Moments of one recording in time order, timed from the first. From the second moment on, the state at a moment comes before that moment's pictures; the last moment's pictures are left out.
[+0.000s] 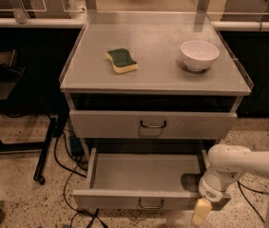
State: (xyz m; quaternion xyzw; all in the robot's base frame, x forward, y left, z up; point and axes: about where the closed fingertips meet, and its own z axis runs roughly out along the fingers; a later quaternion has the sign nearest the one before) arm 0.412 -0.251 0.423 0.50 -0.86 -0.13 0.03
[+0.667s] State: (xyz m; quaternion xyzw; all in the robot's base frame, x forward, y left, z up) arm 0.393 -0.257 0.409 0.50 -0.85 -0.14 0.05
